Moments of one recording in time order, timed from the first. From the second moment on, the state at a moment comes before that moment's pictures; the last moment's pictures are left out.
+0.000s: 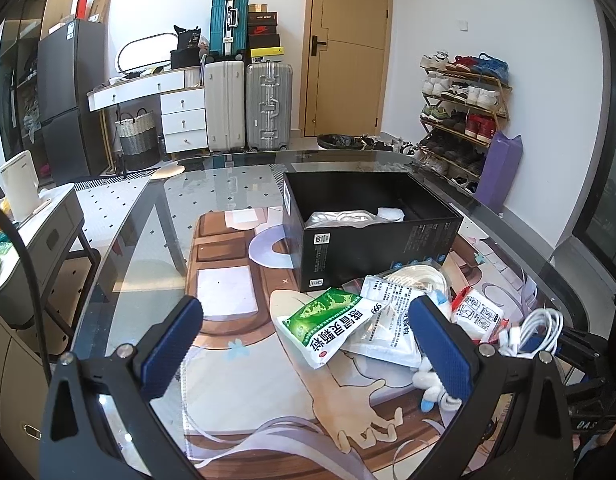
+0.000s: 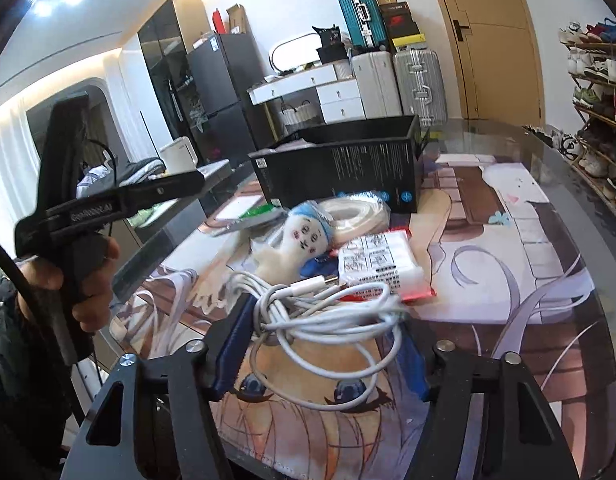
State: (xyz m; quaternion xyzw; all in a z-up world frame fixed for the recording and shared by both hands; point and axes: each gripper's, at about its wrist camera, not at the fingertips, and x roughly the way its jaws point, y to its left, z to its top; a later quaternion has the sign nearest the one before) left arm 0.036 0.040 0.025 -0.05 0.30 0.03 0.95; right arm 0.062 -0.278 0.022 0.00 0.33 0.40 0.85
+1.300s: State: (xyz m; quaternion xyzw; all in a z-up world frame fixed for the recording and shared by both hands) left arm 0.074 0.046 -0.011 -0.07 0.38 0.04 0.92; right arm 0.069 -0.314 0.065 0.05 0.26 0.41 0.87
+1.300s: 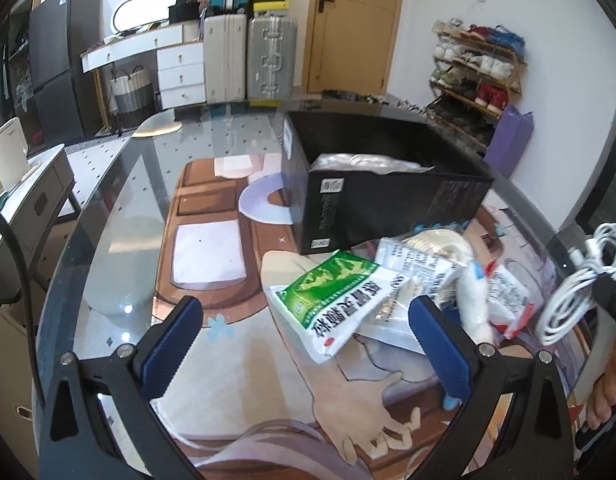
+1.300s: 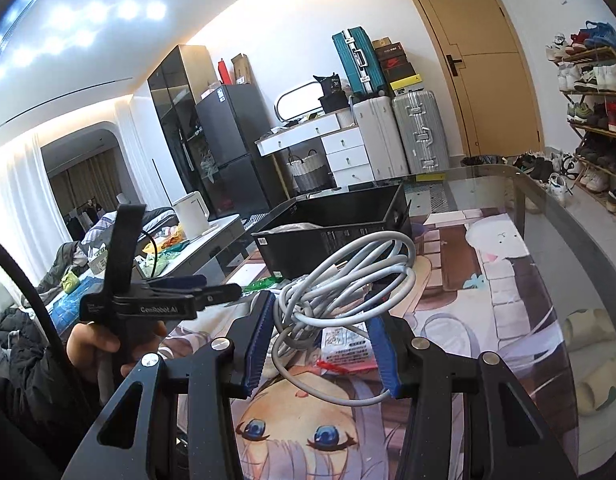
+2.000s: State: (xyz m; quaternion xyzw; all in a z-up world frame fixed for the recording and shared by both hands) left arm 0.109 0.040 -0.023 -0.06 0.43 -0.02 0.90; right arm 0.087 -0.308 0.066 0.05 0.27 0.42 0.87
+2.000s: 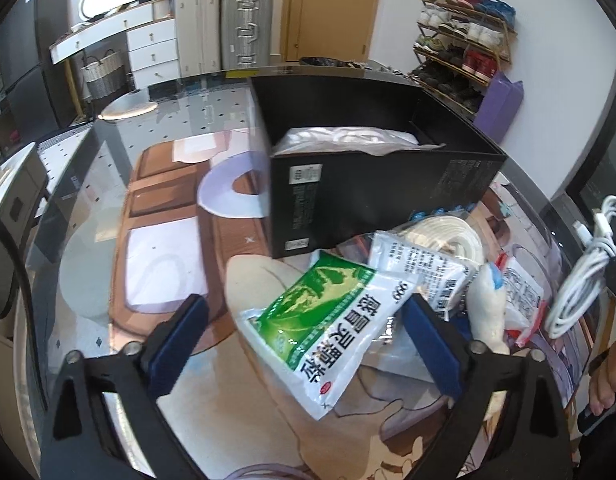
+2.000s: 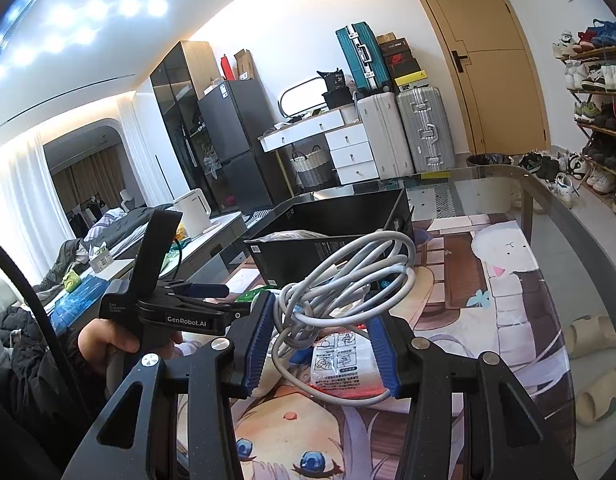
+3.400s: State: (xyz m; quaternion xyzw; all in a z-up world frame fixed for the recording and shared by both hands) left arm 0.058 0.047 0.036 -0.08 0.33 -0.05 0.94; right arm 0.103 -0.285 0.091 0.01 0.23 0.42 0.88
